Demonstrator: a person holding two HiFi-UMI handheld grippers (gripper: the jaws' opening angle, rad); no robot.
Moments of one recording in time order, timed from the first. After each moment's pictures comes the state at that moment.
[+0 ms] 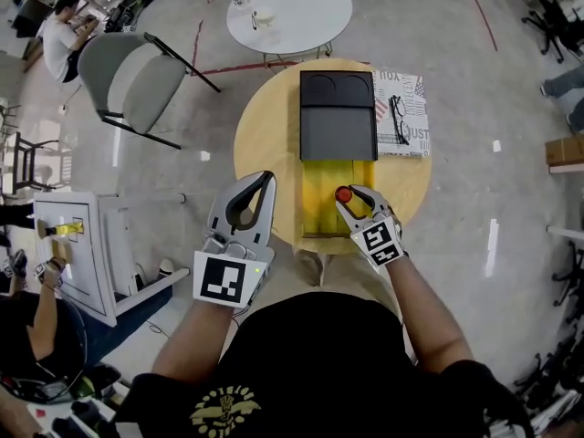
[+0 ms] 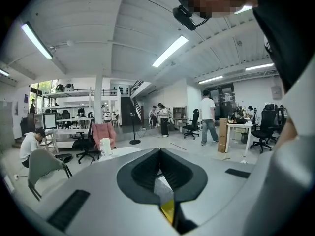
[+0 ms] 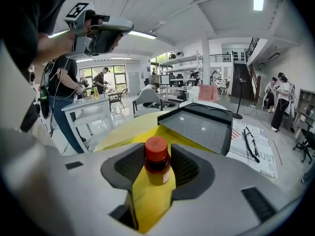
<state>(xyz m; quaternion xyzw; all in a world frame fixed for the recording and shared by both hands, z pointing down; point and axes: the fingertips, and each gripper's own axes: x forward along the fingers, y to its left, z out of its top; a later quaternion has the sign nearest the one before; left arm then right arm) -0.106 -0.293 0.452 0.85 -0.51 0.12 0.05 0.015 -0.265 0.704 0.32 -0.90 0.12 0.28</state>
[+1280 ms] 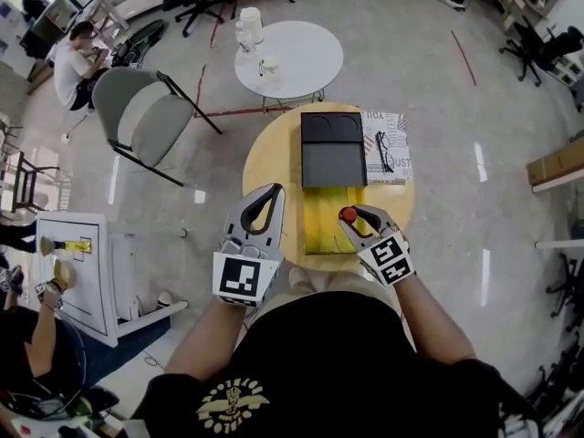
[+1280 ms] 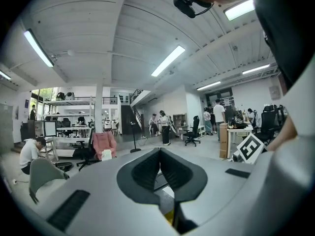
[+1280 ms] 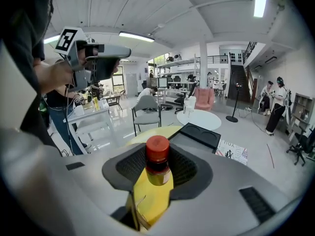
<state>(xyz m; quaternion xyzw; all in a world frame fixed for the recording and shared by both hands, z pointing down) -0.115 -0.277 0.397 0.85 -0.51 0.10 0.01 0.014 -0.252 0.569 0.33 -0.89 0.13 0.28</state>
